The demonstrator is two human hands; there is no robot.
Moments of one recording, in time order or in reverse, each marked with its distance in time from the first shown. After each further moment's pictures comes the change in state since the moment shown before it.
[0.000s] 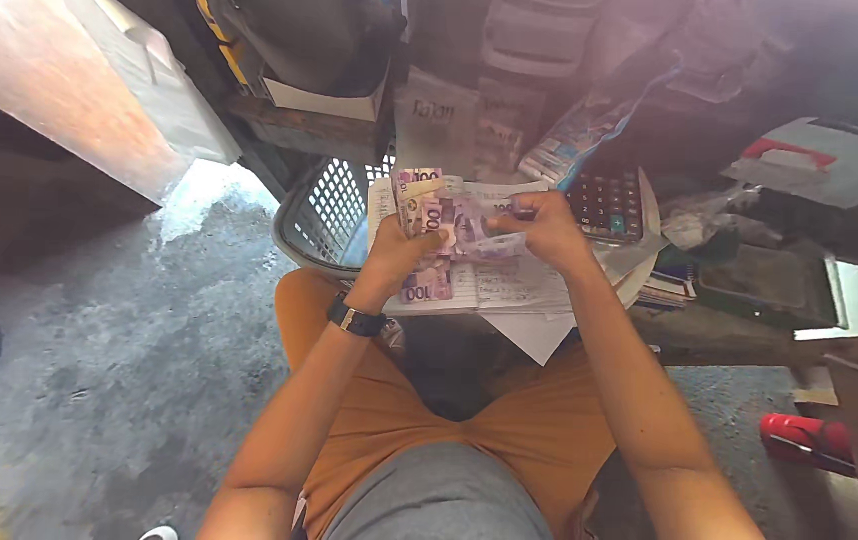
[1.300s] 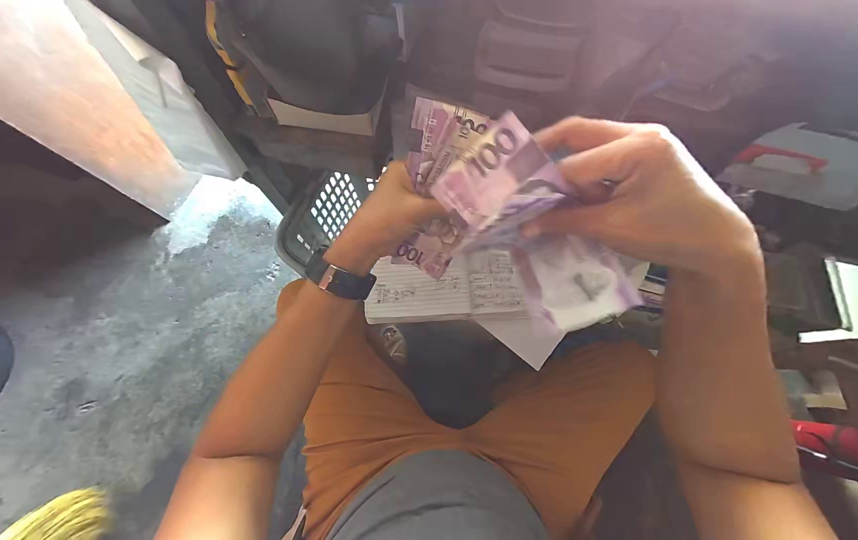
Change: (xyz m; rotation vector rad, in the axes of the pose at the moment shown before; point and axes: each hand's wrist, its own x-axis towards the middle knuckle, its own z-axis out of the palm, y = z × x) left_hand 0.007 0.071 0.003 0.051 -0.280 0.275; right_hand -0.018 -0.096 -0.077 -0.198 -0.213 -0.626
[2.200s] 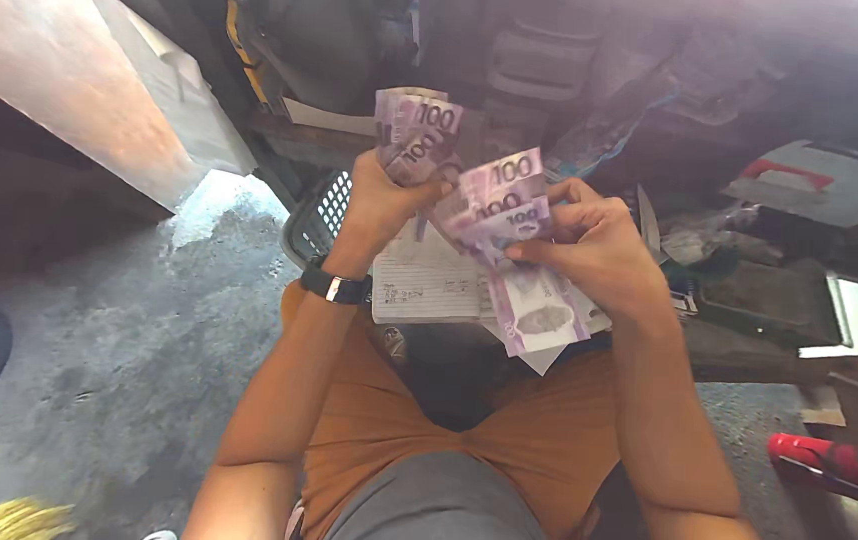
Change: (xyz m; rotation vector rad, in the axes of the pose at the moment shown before) left_hand 0.004 -0.015 -0.022 0.139 0.323 0.174; right_hand -0.020 0.002 0.062 0.221 0.305 0.448
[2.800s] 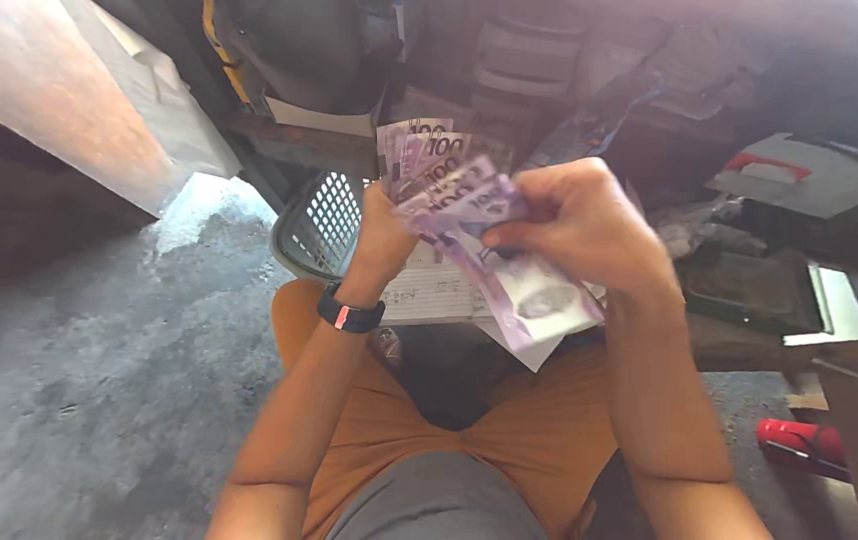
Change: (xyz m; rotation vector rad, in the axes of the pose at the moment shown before) left_hand -0.035 0.007 0.025 -0.125 0.058 0.005; right_hand 0.021 -0.030 -0.009 -0.021 -0.230 -0.120
